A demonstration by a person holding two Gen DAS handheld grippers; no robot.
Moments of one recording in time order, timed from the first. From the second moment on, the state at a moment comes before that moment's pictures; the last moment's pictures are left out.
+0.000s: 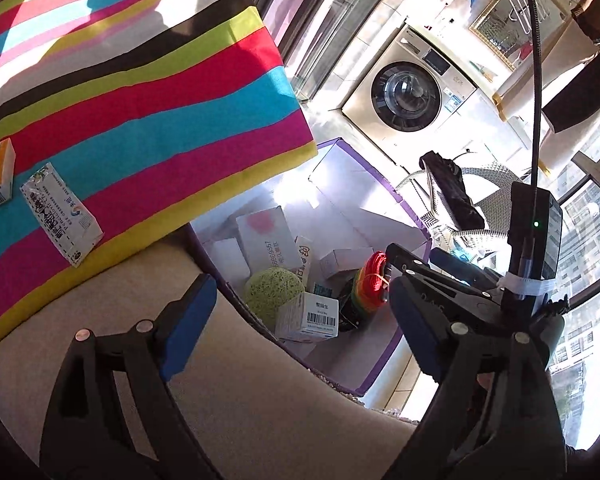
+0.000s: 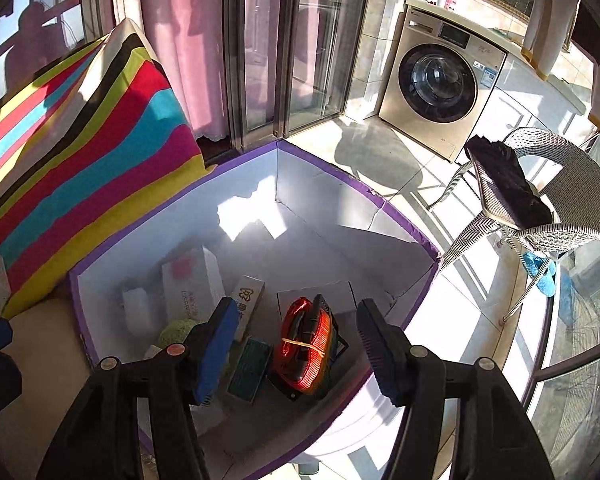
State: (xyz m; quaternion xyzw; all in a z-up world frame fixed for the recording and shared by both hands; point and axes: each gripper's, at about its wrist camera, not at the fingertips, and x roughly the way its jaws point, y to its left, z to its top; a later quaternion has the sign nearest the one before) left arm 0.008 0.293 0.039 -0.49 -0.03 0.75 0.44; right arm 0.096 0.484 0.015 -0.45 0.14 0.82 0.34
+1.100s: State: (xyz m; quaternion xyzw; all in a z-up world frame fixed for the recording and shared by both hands) left arm -0.011 0.079 0.036 -0.47 -0.14 0.83 0.25; right arm 0.013 0.333 0.039 -0.43 0.08 0.89 0.10
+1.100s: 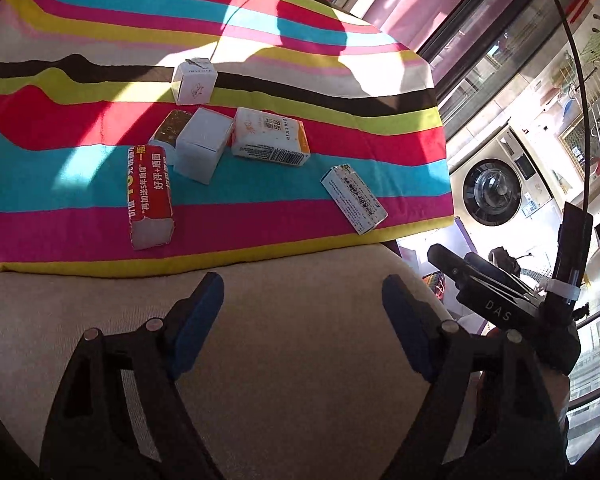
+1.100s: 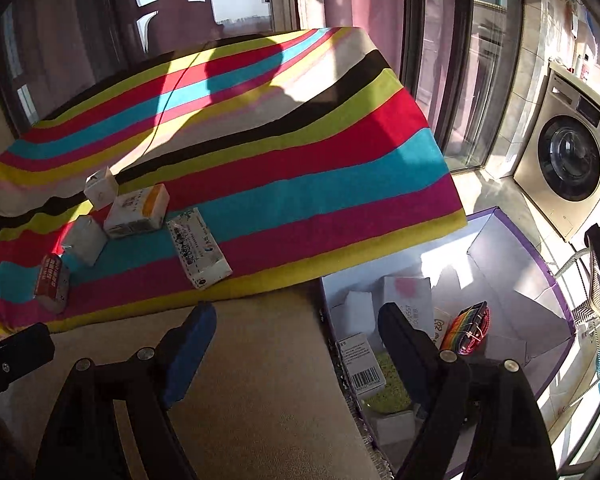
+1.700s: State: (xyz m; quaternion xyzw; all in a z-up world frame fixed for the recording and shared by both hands) left arm -0.063 0.028 0.015 -0.49 -0.14 0.85 0.14; right arm -0.042 0.284 0.027 -0.44 0.04 0.90 0.03
